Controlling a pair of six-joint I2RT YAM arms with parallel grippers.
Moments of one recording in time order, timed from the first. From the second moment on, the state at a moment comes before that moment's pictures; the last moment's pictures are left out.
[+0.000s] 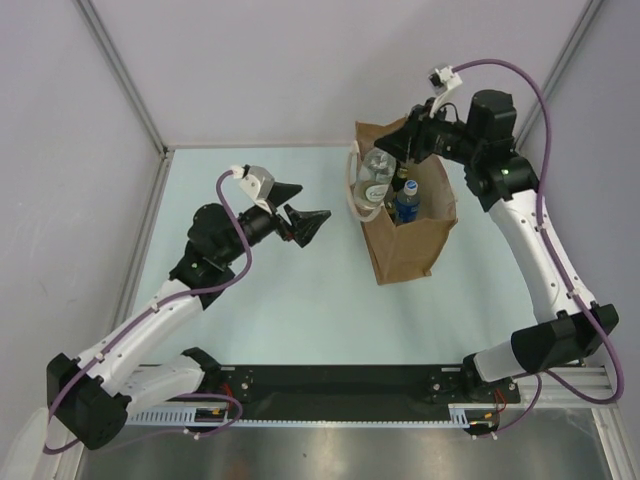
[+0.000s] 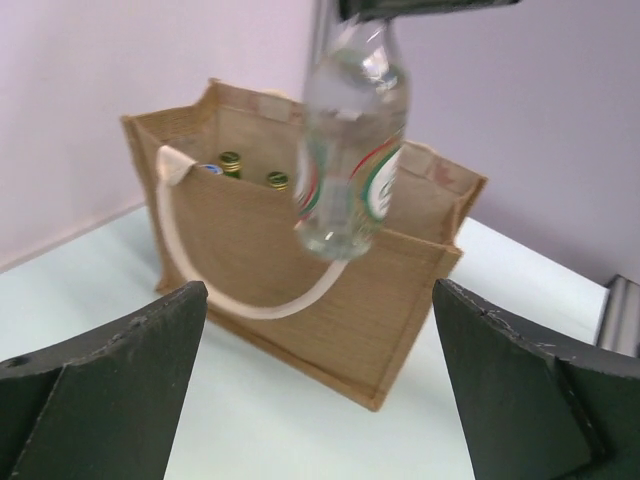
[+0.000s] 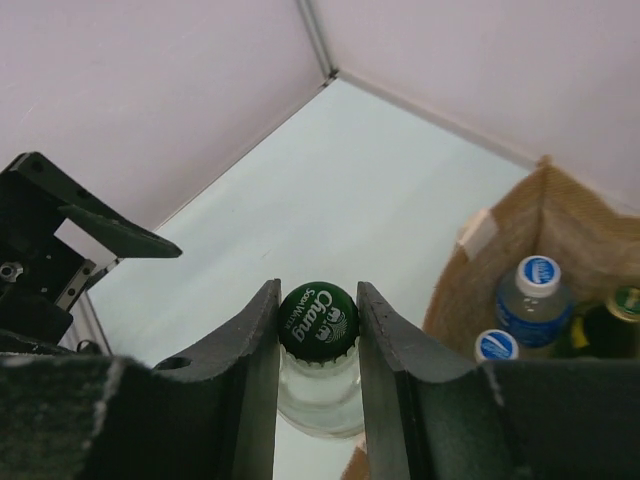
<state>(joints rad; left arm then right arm) -0.59 1.02 0.84 0.32 0.33 -0.20 0.30 1.46 1.68 -0.35 -0.64 0.21</state>
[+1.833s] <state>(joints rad) -0.56 0.84 0.67 0.15 0.13 -0.17 0.10 1.36 1.15 -0.46 -0.56 -0.31</state>
